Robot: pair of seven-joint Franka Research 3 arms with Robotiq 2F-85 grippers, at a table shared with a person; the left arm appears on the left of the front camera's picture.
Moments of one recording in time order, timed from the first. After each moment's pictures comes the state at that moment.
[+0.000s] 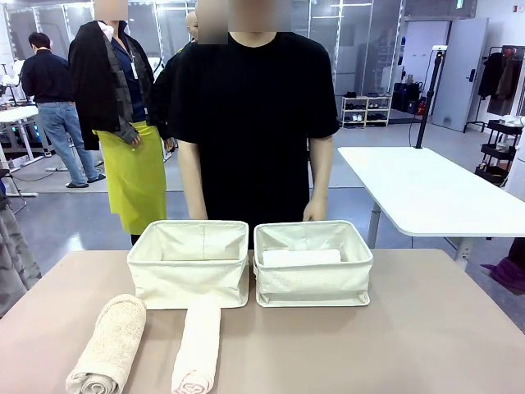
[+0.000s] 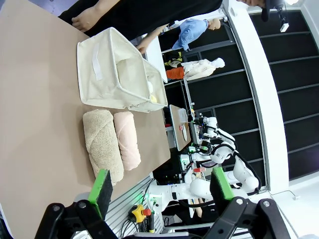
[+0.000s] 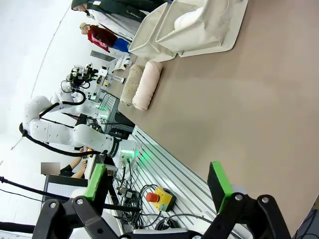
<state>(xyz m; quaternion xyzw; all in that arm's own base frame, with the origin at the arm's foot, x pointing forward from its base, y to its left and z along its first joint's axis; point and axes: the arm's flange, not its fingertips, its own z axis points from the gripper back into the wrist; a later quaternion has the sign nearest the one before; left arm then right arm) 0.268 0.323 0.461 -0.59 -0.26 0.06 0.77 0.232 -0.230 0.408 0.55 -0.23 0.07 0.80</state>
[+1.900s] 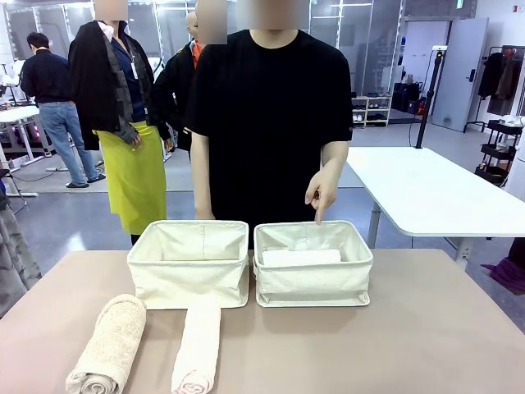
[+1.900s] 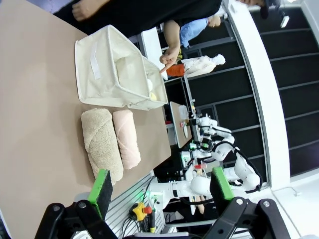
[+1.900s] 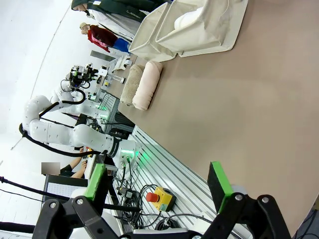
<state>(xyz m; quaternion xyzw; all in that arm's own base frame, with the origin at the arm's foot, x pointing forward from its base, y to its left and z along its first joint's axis) 0.276 0.313 0.467 -0.59 -0.25 0.04 0.77 0.232 -0.230 0.408 0.55 -0.23 0.07 0.80</state>
